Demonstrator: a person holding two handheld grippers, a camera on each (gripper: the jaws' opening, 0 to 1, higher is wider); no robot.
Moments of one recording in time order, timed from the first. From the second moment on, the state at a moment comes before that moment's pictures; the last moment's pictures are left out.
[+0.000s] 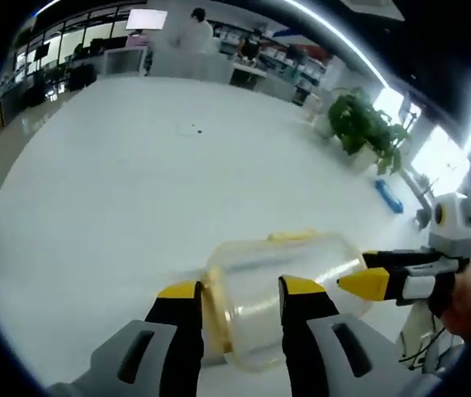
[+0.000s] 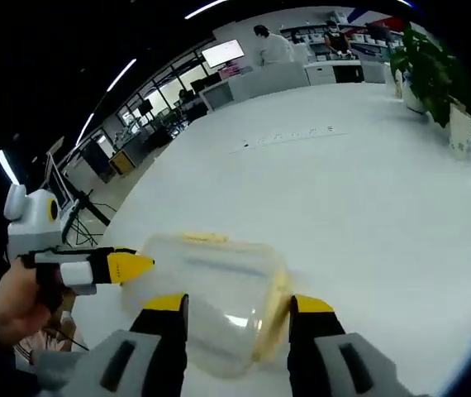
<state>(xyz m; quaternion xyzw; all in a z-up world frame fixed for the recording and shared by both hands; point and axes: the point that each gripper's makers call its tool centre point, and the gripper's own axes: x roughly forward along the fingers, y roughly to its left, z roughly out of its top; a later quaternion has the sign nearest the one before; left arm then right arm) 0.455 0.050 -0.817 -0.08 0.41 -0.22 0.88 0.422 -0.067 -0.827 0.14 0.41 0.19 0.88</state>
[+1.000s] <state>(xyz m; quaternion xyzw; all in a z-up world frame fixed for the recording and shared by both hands) 0.476 0.082 -0.817 -0.11 0.41 -0.22 0.88 0.452 -0.038 -0.827 0.15 0.40 0.20 0.88</state>
